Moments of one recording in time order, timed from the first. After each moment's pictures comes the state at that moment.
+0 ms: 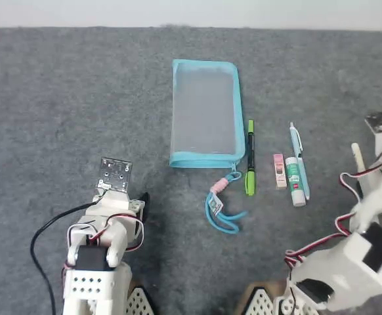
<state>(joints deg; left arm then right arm) -4.4 -93.2 97.5 58.9 -1.5 38.8 7.5 17.0 62.2 50.8</state>
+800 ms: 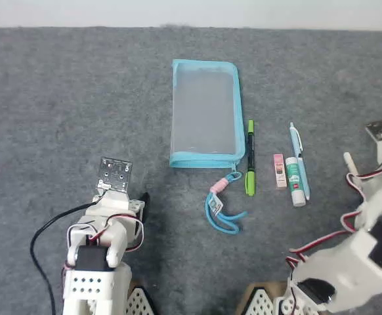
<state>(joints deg) -4.4 -93.2 97.5 58.9 -1.5 40.4 8.0 16.8 64.0 54.5</state>
